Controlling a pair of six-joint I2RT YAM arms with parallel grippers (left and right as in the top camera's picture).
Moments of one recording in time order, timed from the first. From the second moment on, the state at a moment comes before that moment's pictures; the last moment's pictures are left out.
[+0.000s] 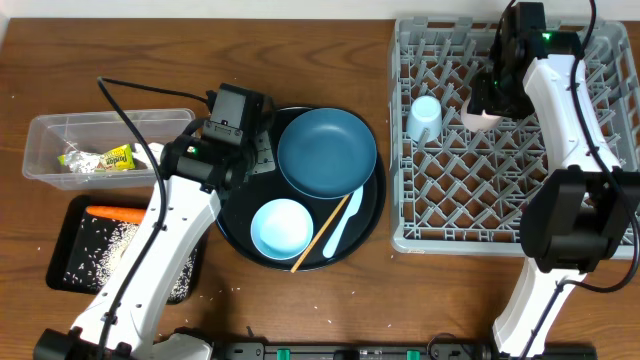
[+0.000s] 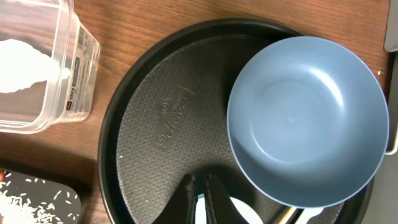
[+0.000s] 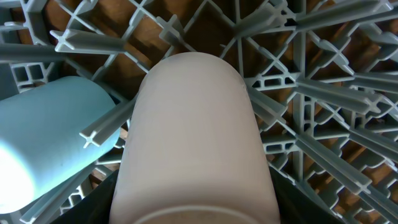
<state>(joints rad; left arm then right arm) -0.32 1.42 1.24 -0.88 -0.14 -0.49 -0.02 2.11 1.93 -1.17 0.05 0.14</state>
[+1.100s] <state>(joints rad) -0.32 1.40 1.24 -1.05 -0.14 -0.47 -0.02 1.94 2.03 -1.42 -0.18 0.02</state>
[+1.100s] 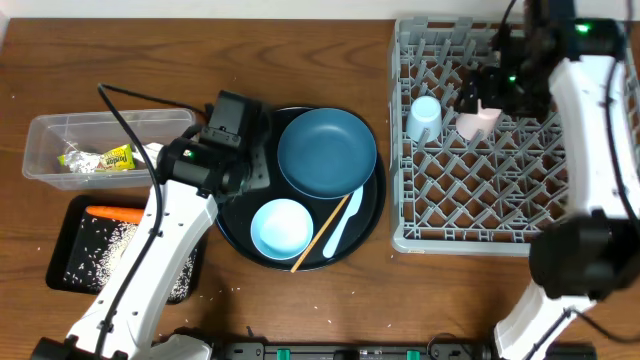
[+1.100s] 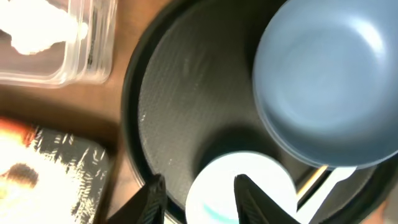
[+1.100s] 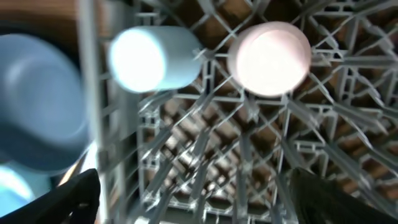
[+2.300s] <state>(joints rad) -0.32 1.64 1.02 -0.99 0.02 -0.43 -0.02 1.88 2.02 -1.57 -0.22 0.01</state>
